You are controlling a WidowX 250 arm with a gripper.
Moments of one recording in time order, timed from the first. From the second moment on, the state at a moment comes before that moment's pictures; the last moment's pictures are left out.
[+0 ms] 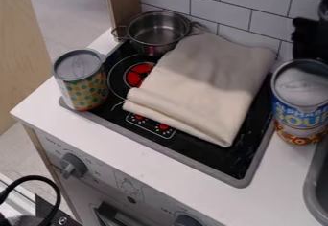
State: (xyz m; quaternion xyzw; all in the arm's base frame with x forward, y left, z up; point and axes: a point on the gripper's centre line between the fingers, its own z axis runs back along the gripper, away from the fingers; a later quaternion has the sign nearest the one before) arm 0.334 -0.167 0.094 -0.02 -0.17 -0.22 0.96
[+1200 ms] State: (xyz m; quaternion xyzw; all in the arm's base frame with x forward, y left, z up) arm 0.287 -0.180 0.085 -0.01 -0.12 -0.28 0.95
